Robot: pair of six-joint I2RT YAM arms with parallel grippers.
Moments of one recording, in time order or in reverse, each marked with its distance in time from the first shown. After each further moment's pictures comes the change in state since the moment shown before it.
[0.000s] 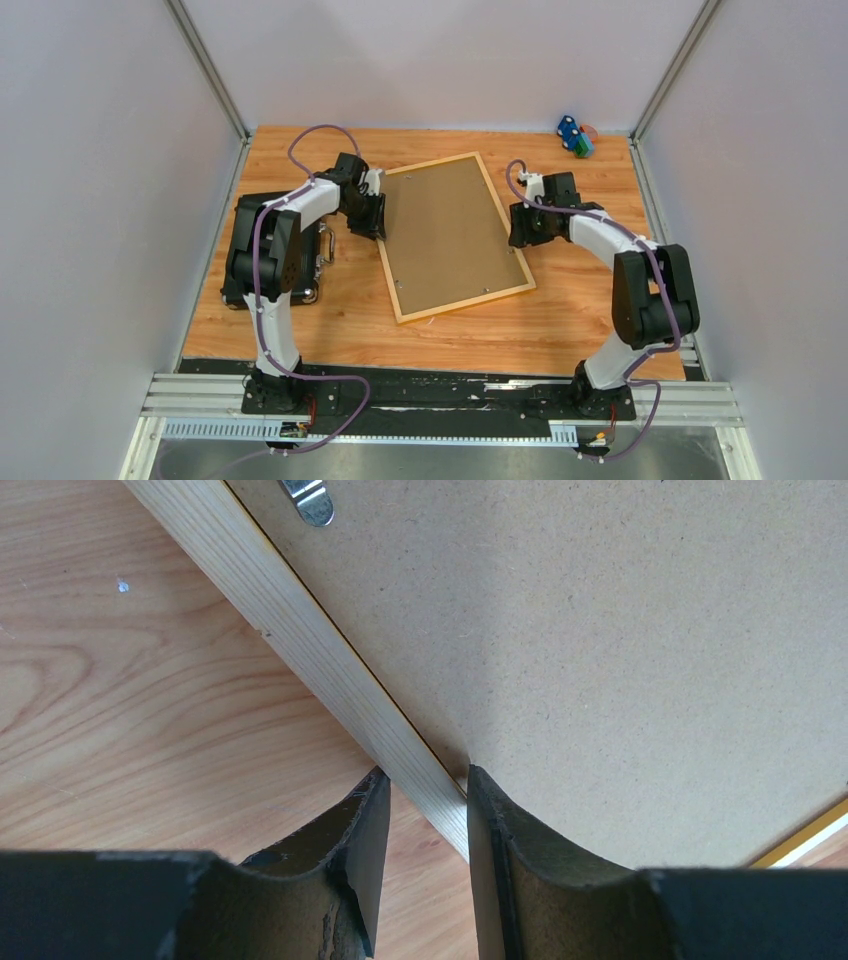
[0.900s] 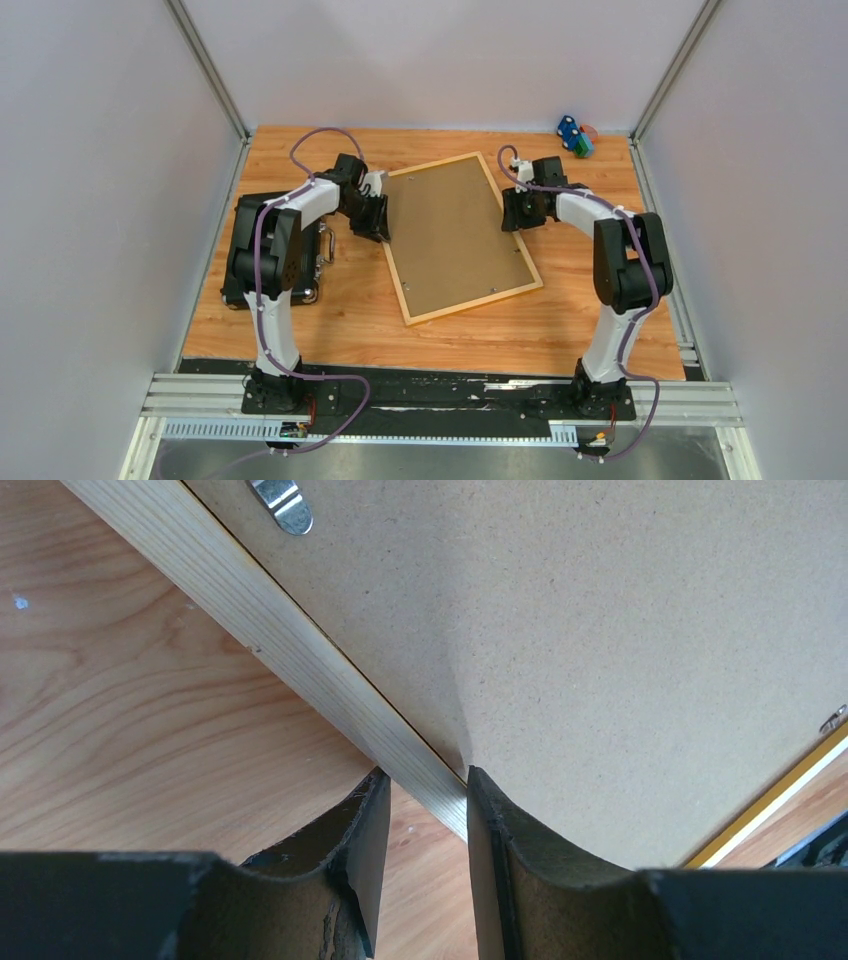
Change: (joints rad) left arm 0.008 0.015 0.004 -0.008 0.107 0.022; right arm -0.009 0.253 0.231 0.002 -0.001 0.016
